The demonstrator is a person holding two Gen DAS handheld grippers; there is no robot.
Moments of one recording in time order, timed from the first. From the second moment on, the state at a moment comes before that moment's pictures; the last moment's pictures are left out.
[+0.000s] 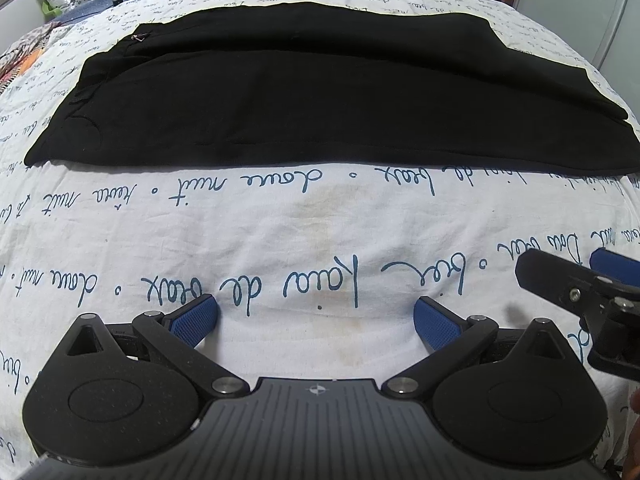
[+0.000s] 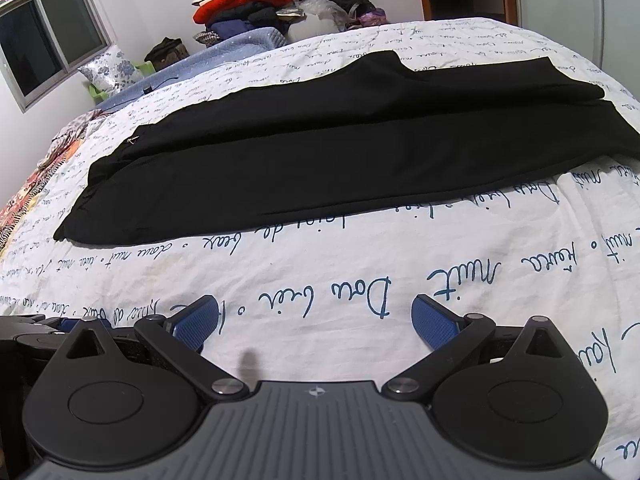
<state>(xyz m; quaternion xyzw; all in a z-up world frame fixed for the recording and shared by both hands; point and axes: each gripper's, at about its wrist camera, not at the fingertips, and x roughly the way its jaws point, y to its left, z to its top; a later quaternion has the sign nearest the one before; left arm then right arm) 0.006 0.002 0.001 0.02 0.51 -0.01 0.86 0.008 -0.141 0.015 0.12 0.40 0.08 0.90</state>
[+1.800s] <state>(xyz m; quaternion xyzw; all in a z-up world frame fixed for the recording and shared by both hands) 0.396 0.282 0.033 -0.03 0.37 -0.12 0.92 0.319 -0.141 0.073 0.07 0.35 0.29 0.89</state>
